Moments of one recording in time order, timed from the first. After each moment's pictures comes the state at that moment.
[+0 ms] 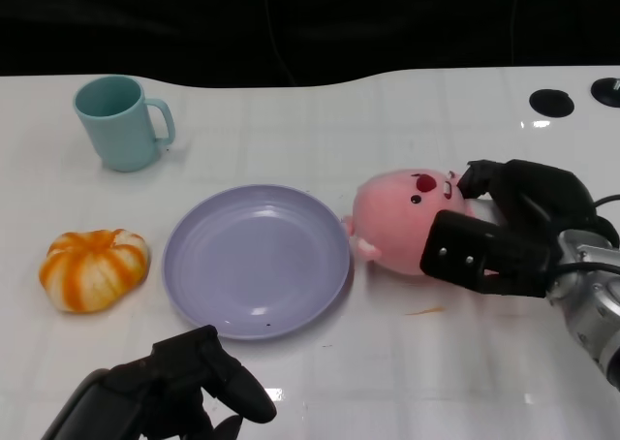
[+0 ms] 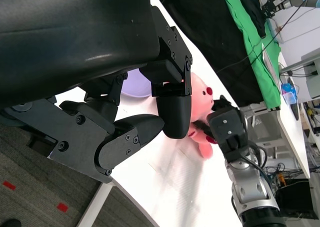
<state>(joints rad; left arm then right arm) 0.61 0.27 -0.04 -0.96 -0.02 0.29 -0.24 -0.66 -0.23 0.40 0.83 -0.61 0.05 -0.20</state>
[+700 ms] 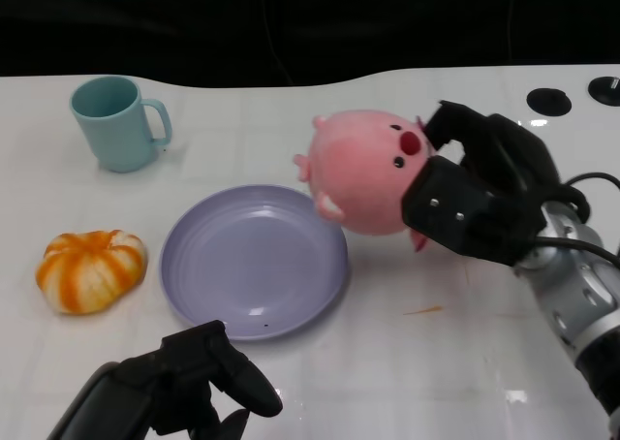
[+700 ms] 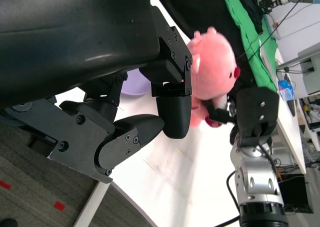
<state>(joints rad) 0.57 0.27 -0.06 -0.92 -0.01 0.28 -0.24 -0.66 -0.12 0.29 0.64 -0.48 0.02 -0.16</state>
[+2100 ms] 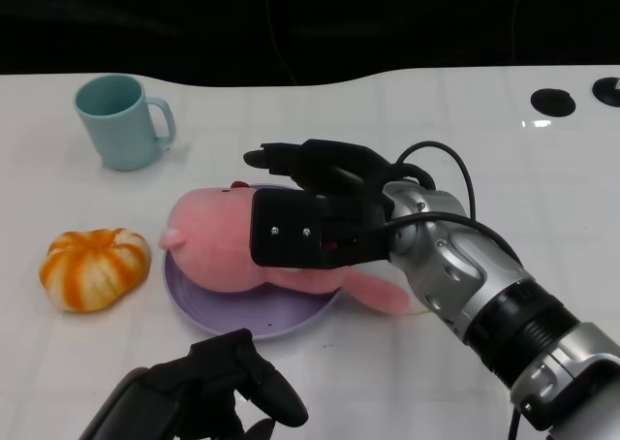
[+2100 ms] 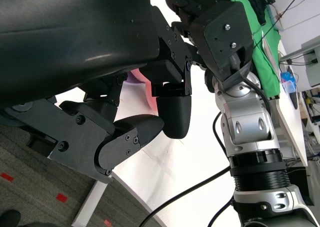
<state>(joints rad) 0.56 0.25 -0.14 -0.93 0.05 0.32 -0.24 -0.84 0.07 0.52 0.70 -0.59 0.12 0.18</state>
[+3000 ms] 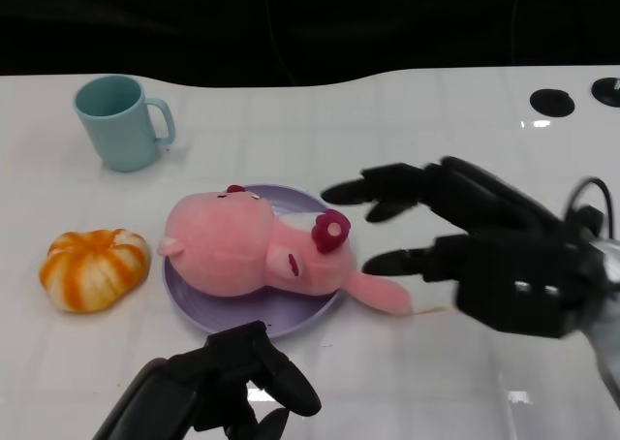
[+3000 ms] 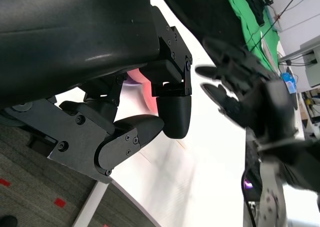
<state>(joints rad) 0.50 0.23 -0.20 -0.90 0.11 0.33 -0.22 -0.32 -0.26 0.24 -0.13 -0.28 0.06 0.45</state>
